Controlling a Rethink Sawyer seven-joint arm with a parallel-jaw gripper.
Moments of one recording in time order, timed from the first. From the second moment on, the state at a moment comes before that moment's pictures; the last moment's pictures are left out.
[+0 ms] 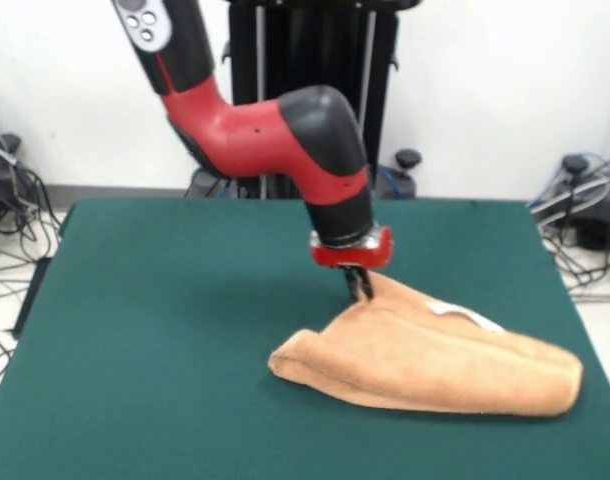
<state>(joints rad) -0.64 -0.07 0.31 1.74 -0.37 0.02 1.88</state>
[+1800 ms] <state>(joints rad) -0.90 -0.05 0.27 1.87 -0.74 0.42 1.88</state>
